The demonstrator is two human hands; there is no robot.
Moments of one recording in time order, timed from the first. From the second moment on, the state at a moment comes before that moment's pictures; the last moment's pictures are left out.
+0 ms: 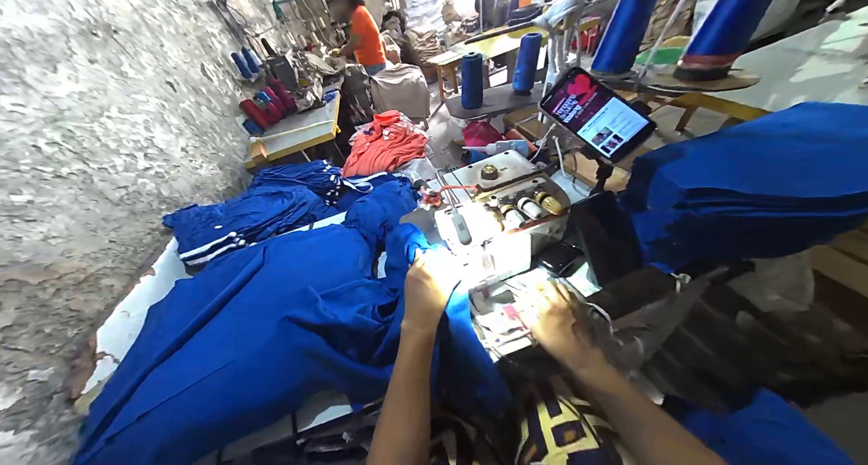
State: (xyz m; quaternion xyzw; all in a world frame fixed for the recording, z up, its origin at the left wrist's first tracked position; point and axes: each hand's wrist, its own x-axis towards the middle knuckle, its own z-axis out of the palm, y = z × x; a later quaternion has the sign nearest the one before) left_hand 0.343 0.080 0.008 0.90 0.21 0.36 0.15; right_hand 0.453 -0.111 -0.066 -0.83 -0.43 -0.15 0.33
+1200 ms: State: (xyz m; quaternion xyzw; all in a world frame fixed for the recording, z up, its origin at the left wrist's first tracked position) left_hand 0.284 0.013 0.000 0.85 0.21 0.41 0.25; right_hand 0.475 -0.118 -0.047 -0.83 -0.37 -0.07 0.41
